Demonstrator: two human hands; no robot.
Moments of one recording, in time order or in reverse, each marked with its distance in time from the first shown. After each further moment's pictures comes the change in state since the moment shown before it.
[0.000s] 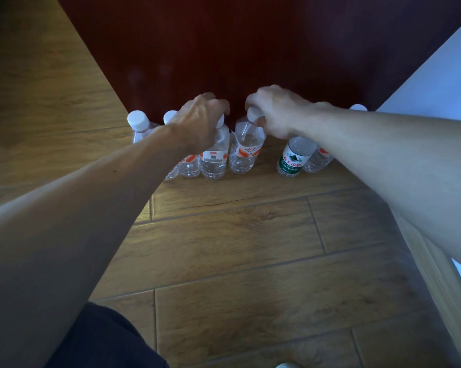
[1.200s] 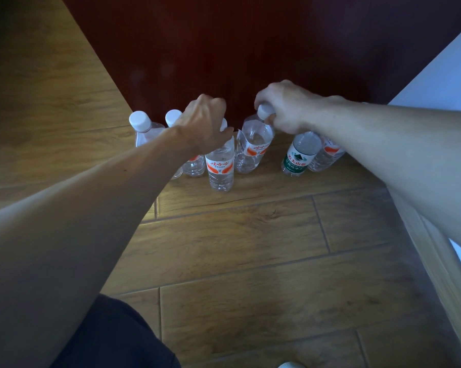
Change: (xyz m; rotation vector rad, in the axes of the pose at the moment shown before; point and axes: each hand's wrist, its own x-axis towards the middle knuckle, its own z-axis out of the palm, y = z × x) left_hand 0.003 -0.001 0.006 -0.020 0.058 -0.009; right_hand 0.013 0.006 0.004 -0.029 0.025 0.012
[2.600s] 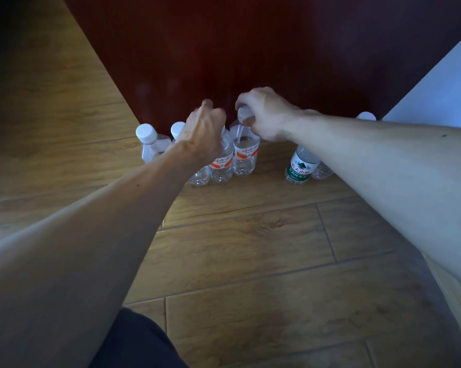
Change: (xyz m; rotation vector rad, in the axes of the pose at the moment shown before) left_hand -0.005 0.002 -0.005 0.081 0.041 -0.097; right_hand 0.009 -0.032 0.003 0.112 0.140 -0.059
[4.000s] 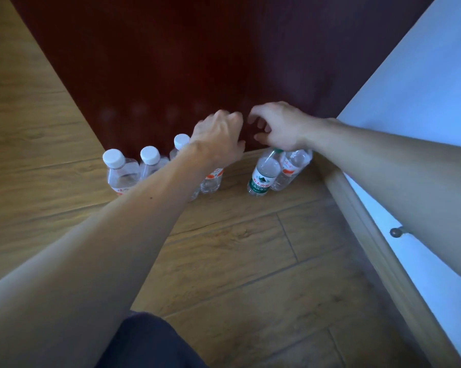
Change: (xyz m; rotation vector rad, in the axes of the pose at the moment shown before) left_hand 0.016 0.066 -0.031 -0.101 0.009 0.232; right_hand -0.055 0.030 -0.066 -0.175 -0.029 0.129
